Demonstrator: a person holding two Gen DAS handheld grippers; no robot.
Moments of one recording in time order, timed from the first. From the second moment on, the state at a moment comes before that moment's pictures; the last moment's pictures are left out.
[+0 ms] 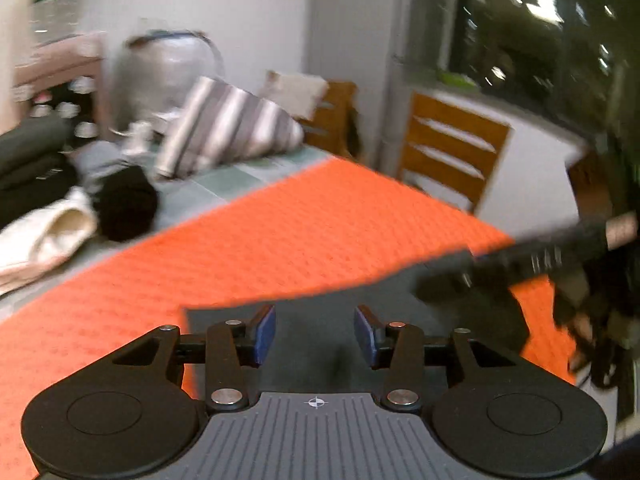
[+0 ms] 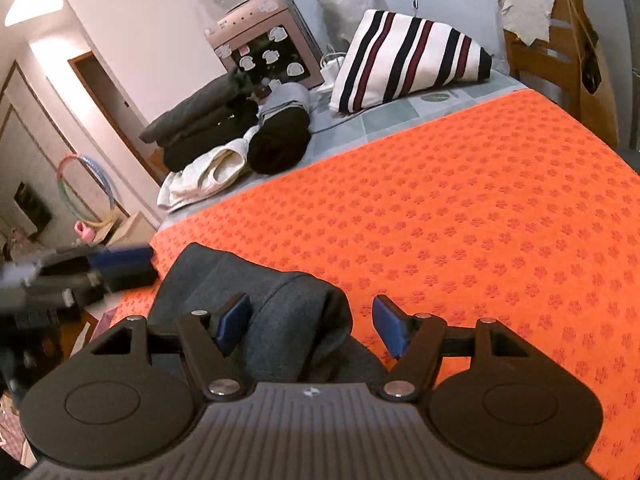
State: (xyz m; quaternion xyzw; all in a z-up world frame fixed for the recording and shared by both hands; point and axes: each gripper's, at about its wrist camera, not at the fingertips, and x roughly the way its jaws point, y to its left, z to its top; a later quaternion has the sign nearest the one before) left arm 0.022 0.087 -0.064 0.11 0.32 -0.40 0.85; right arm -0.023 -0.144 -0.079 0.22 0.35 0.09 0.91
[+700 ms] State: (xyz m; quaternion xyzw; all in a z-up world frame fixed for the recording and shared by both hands) left arm 0.015 0.066 -0.093 0.14 0.36 -0.39 0.84; right arm -0.049 -0.082 -0.049 0.06 0.36 0.06 0.93
